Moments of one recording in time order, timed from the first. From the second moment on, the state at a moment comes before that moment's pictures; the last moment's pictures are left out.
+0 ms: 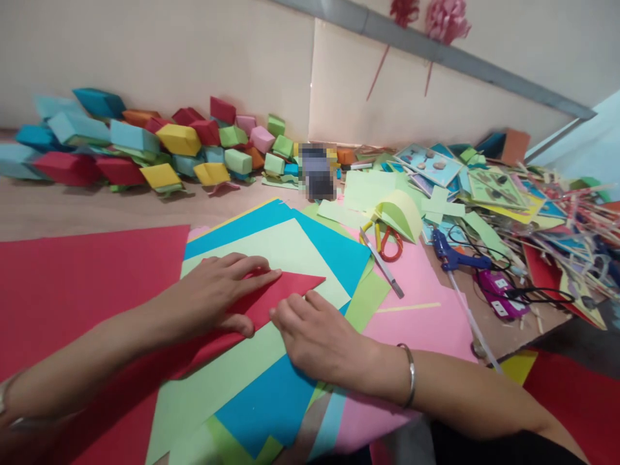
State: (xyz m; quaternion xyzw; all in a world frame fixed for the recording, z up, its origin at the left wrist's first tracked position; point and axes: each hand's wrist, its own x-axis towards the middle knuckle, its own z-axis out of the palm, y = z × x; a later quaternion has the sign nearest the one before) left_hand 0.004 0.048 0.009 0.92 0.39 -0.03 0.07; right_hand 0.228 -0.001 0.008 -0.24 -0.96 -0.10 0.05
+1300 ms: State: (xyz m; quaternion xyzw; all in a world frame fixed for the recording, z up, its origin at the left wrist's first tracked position) left_hand -0.011 0.060 0.025 0.91 0.36 -0.02 0.20; right_hand 0.176 0.002 -0.003 -0.06 -1.00 0.00 0.07
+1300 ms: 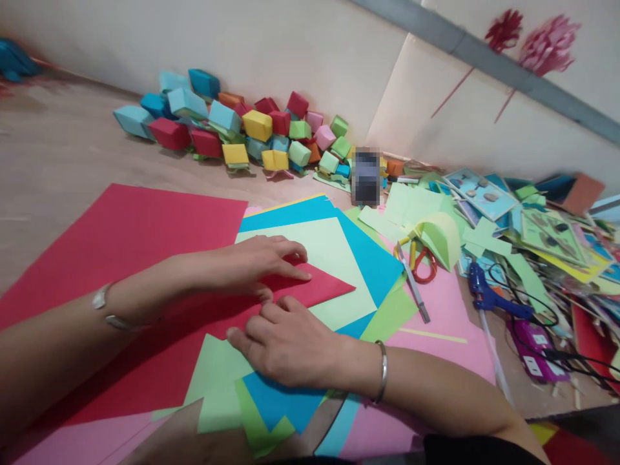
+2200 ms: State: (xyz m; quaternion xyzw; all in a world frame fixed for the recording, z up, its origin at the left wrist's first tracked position) left_hand -0.016 0.062 0.019 0.92 0.34 0.04 0.22; right_hand 0.266 0.011 0.005 -0.23 -0.95 -0.20 0.03
